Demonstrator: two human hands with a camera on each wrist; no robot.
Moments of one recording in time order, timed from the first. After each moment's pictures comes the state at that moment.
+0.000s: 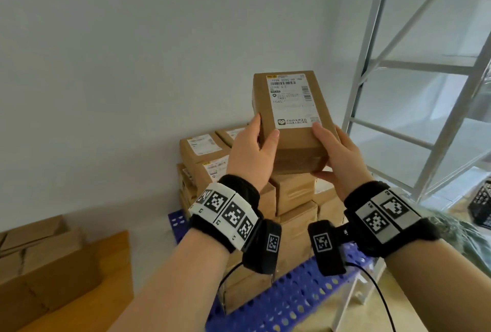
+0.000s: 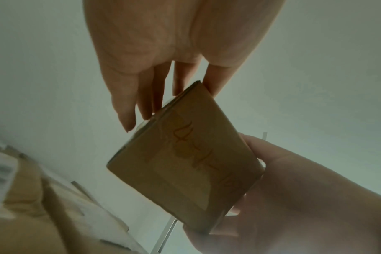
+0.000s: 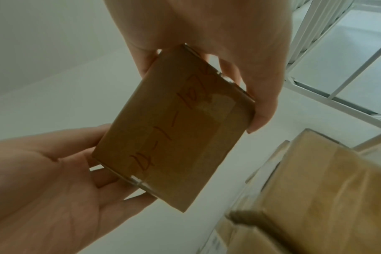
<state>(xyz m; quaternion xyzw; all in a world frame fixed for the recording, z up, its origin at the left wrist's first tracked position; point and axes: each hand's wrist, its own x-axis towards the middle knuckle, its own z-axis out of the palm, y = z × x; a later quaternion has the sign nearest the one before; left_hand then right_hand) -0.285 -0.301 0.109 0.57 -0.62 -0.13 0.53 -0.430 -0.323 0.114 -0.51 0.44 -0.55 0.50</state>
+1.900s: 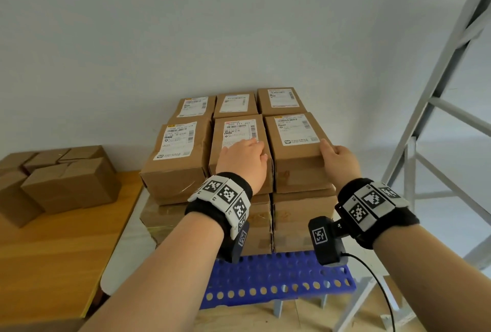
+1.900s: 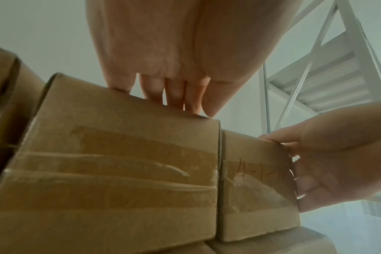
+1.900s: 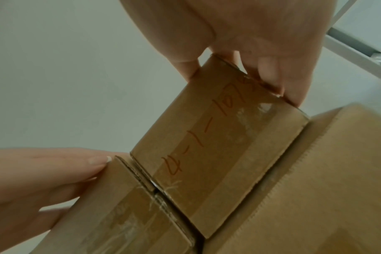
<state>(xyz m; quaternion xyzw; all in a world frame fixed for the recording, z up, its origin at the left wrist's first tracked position) -0.413 -0.416 0.037 0.84 -0.52 0.03 0.13 -0.546 -0.538 0.014 -0.66 0.51 -0.31 0.46</state>
